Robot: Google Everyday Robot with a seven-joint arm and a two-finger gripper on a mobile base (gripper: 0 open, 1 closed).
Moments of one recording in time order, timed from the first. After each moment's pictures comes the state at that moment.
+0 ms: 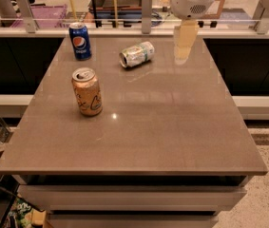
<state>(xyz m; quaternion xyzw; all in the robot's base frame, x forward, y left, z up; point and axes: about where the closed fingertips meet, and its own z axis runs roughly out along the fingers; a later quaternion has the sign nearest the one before) 0.652 -0.106 0.978 -0.75 0.61 -0.10 0.22</state>
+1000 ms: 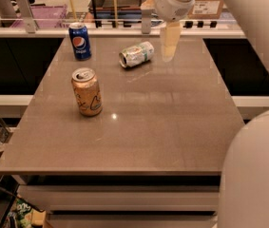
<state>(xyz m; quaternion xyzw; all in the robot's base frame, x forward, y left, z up) 0.699 -0.071 0.955 -0.80 0.54 -0.09 0.24</state>
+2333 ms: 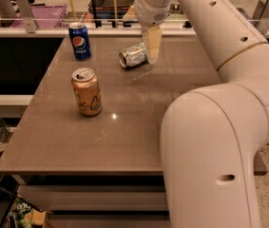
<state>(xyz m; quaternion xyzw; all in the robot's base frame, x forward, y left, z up) 0.740 -0.026 0.913 -0.84 0.50 -0.04 0.20</state>
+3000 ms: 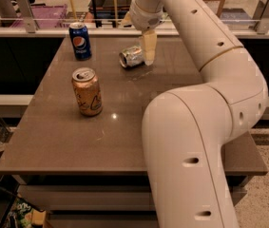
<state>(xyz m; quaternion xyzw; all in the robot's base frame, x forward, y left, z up) 0.767 -0.018 0.887 -0.84 0.51 -0.05 0.18</state>
